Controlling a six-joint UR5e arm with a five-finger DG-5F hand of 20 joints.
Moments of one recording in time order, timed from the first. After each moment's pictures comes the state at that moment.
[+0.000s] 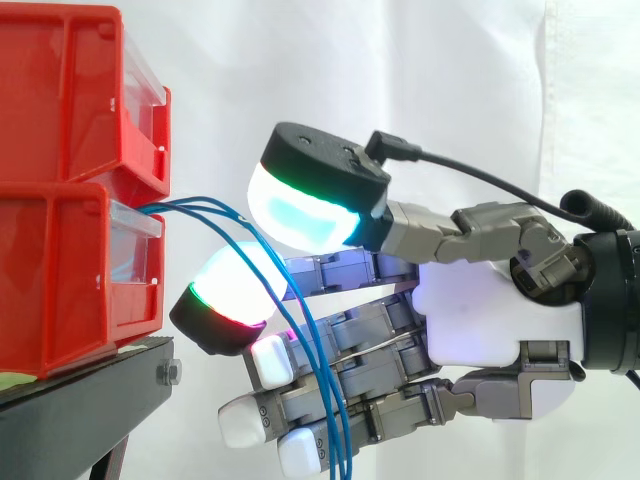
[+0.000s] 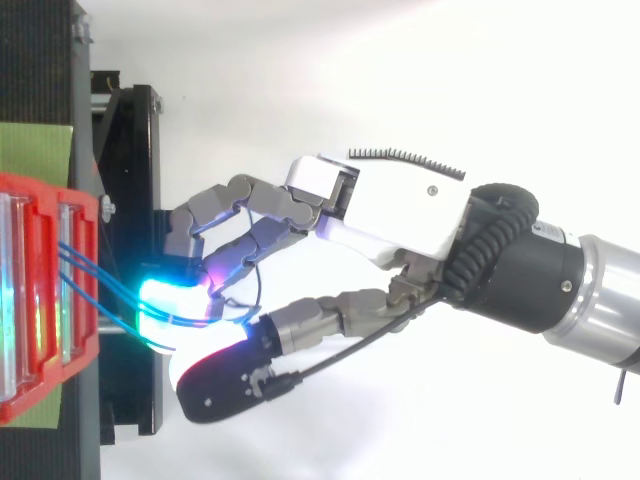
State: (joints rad) arm 0.26 -2.37 -1.10 -2.81 -1.06 -0.05
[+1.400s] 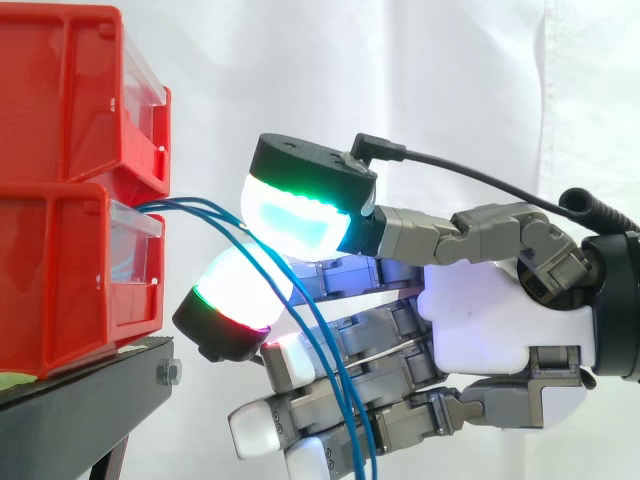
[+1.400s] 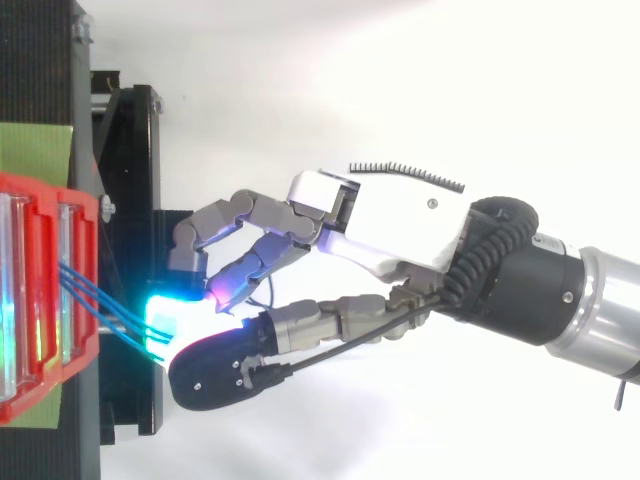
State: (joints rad) arm 0.28 -2.37 -1.10 -2.83 -1.05 -0.01
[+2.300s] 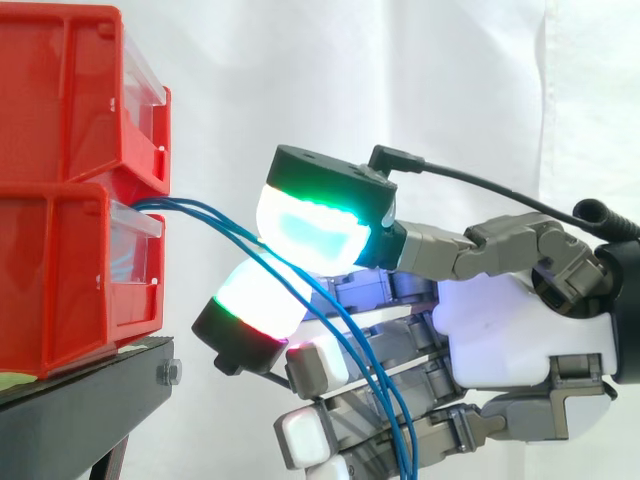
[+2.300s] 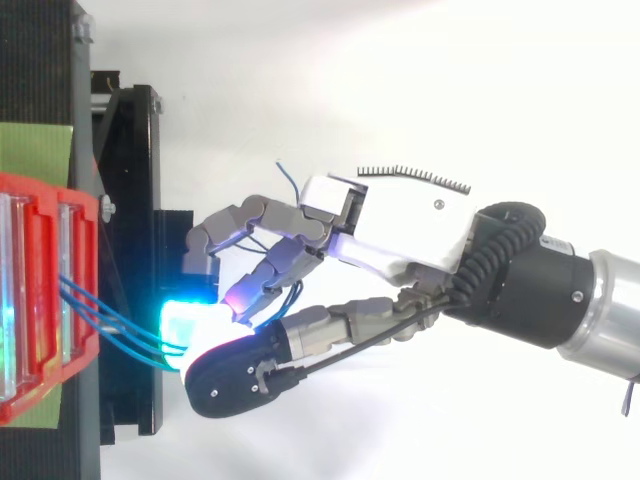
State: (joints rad) arm 0.28 -2.36 -1.10 -2.90 -1.06 0.07
